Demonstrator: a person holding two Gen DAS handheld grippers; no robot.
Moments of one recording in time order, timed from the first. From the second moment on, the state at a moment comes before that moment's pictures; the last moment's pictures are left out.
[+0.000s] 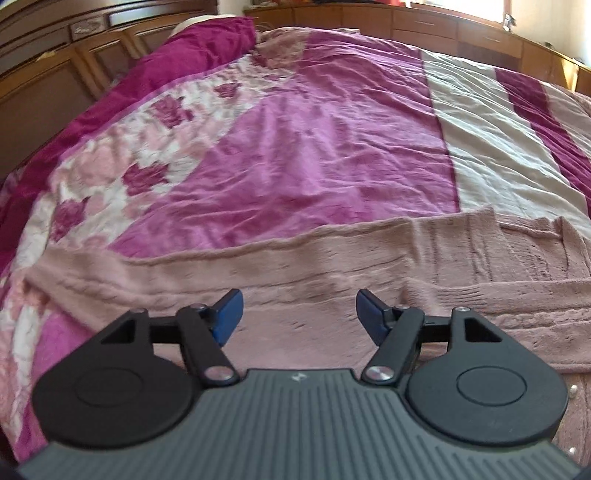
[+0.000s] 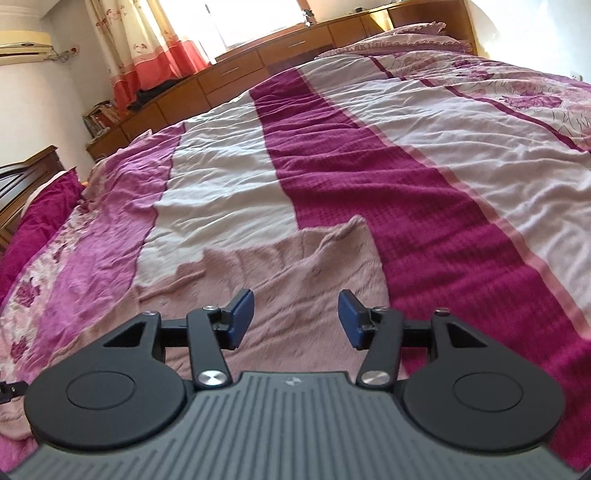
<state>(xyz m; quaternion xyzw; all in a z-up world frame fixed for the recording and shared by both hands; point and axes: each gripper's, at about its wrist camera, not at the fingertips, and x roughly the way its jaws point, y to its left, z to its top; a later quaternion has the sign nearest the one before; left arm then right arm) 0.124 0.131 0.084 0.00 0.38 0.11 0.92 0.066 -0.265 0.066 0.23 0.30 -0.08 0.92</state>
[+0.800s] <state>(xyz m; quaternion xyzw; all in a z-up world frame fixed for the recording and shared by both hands) 0.055 0.303 0.067 -0.21 0.34 0.23 0.89 -0.005 -0.185 0.056 0.19 0.35 0.00 0.92</state>
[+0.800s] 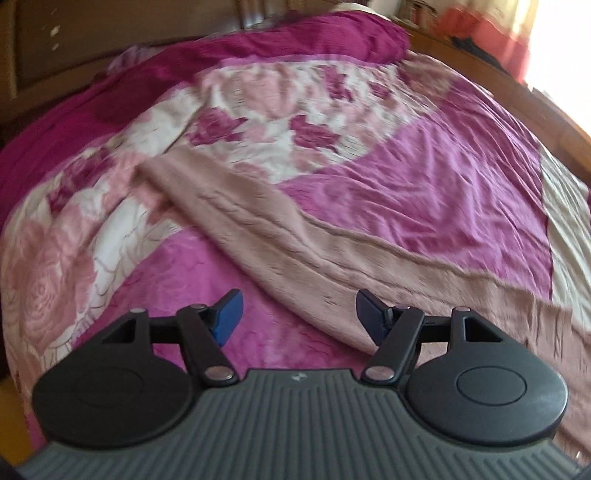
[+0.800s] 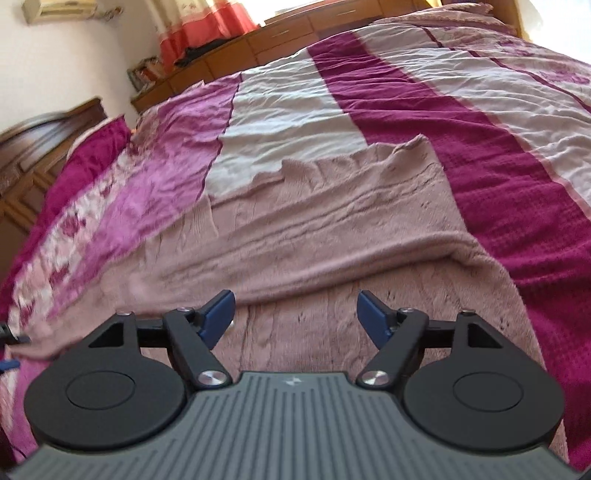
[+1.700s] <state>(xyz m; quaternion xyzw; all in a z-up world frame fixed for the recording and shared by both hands) 0.099 0.353 0.017 -0.32 0.30 0.19 0.88 -0.003 -0.168 0.022 0.18 0.38 0.00 0.91</state>
